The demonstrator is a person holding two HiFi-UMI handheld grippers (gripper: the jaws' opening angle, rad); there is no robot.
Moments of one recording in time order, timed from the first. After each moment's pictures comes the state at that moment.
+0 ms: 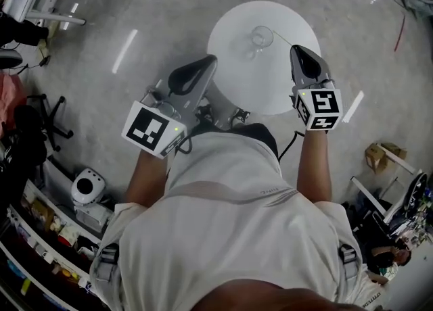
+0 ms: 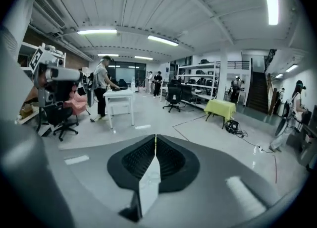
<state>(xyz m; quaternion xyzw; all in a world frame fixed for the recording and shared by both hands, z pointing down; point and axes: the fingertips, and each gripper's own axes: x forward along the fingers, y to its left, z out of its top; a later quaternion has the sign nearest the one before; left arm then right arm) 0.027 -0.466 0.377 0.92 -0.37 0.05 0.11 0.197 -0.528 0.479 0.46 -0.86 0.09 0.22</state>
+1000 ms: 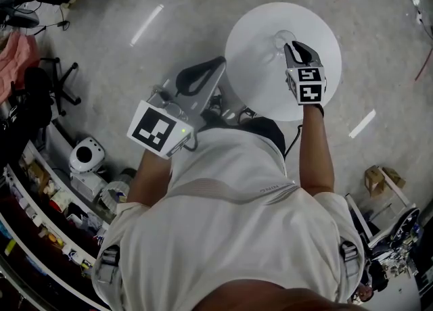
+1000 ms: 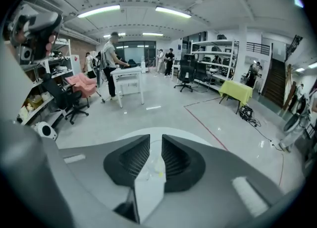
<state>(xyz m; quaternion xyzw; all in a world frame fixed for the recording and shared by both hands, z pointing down) -0.002 -0.482 0.400 0.89 -0.43 0.08 0.13 0.141 -0.584 0.630 0.37 -0.86 0.15 0.33</state>
